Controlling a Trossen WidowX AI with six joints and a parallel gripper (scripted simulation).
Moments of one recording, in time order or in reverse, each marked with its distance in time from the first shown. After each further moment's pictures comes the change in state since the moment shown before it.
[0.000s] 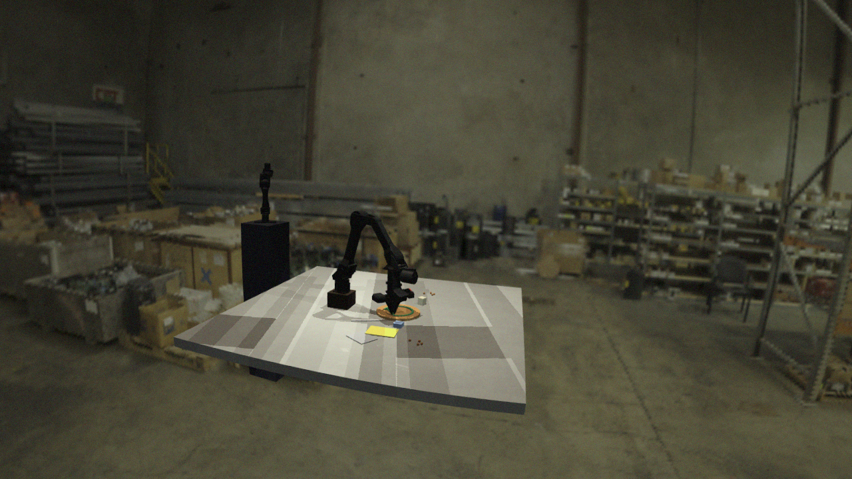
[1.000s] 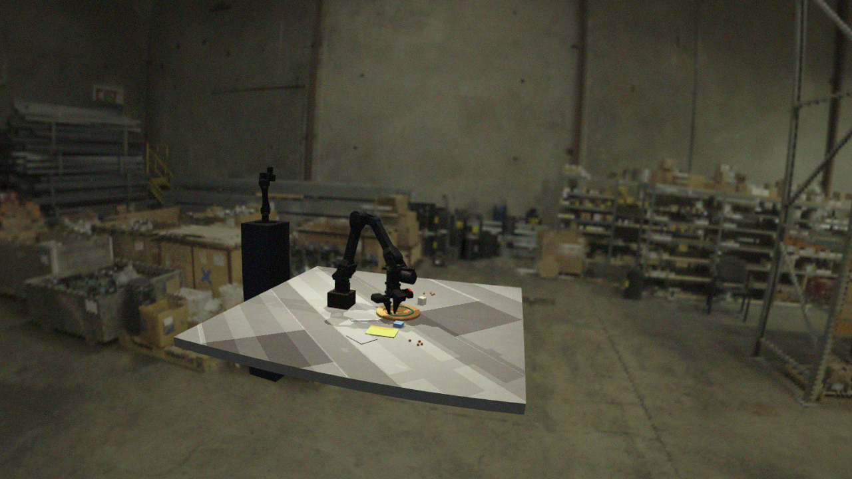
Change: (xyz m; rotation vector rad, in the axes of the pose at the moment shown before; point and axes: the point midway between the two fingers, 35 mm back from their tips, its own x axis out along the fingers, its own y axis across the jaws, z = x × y) arm -0.001 -0.007 0.002 0.000 -0.001 0.000
